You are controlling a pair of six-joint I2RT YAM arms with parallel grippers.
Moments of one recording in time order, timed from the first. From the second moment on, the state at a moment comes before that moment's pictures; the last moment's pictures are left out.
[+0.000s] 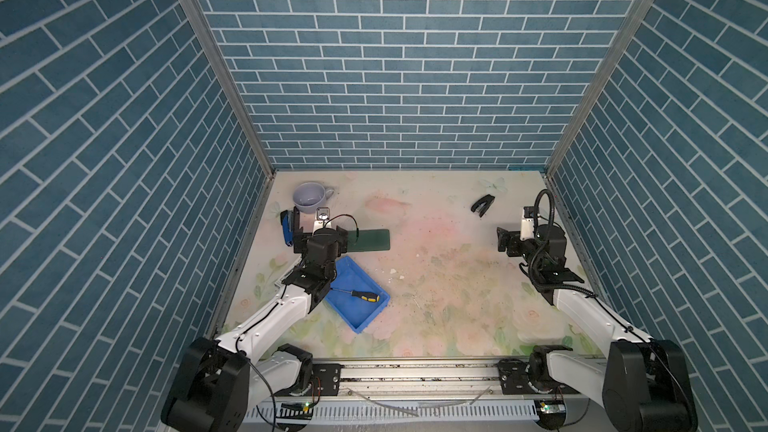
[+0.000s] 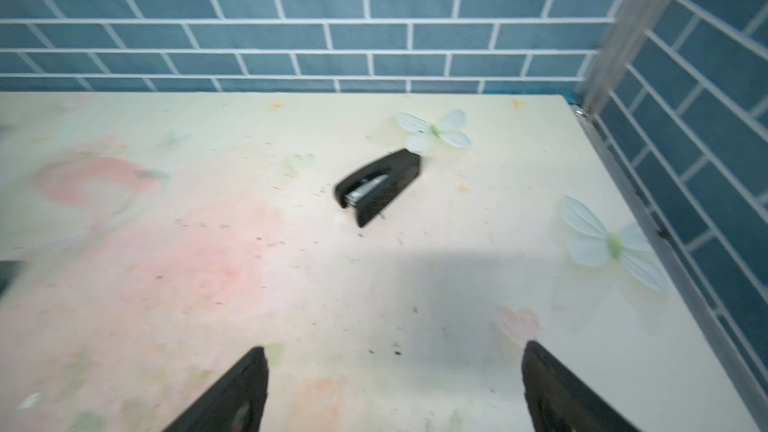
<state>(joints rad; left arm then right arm) -0.34 1.12 0.50 0.21 -0.57 0.02 0.07 1.14 0.48 0.24 -0.01 0.00</state>
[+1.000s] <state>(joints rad) -0.03 1.53 0.35 0.82 -0.17 0.07 -0.03 1.53 0.40 0.73 0.04 0.00</state>
